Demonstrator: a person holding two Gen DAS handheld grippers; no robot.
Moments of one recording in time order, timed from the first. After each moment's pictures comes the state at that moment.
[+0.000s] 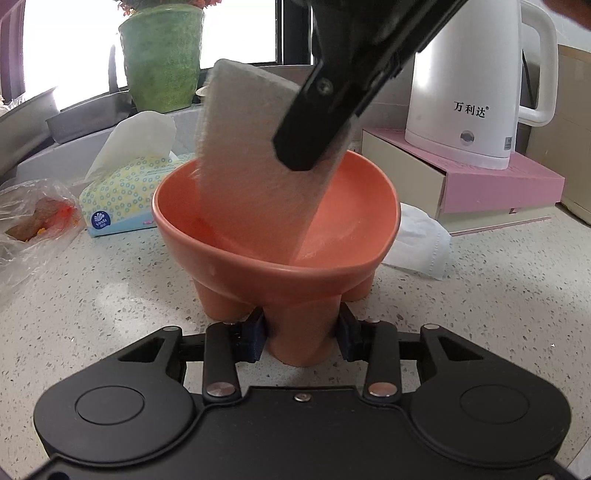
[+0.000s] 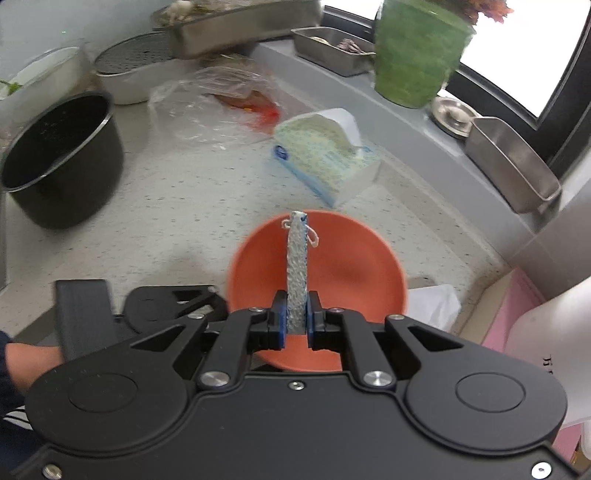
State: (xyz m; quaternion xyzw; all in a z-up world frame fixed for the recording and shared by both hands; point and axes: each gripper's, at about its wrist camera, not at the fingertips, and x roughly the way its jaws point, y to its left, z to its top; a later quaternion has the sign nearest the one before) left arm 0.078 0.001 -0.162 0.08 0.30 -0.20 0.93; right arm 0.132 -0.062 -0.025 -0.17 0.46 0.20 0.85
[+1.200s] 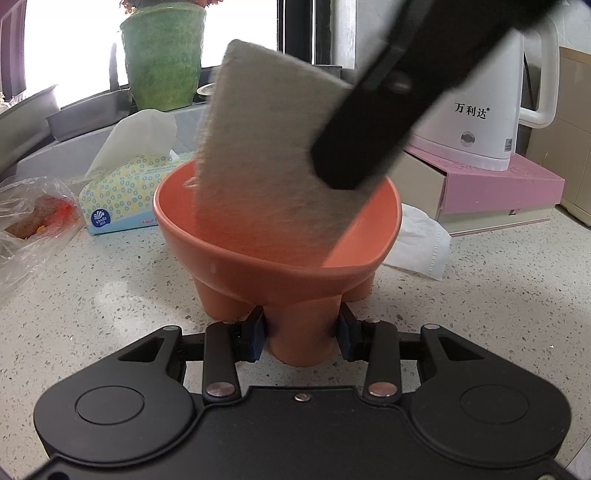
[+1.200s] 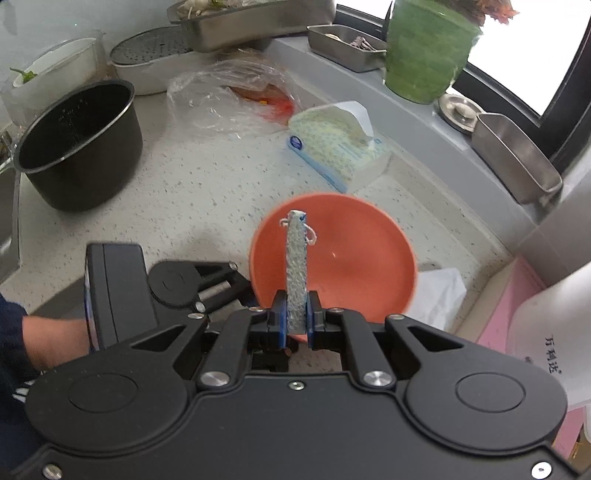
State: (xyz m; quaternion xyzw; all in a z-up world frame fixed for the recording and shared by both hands) left arm 0.078 0.002 -0.163 0.08 0.31 -0.20 0.93; right arm 0.106 -0.055 -0.019 -0.17 0.46 0.22 0.84
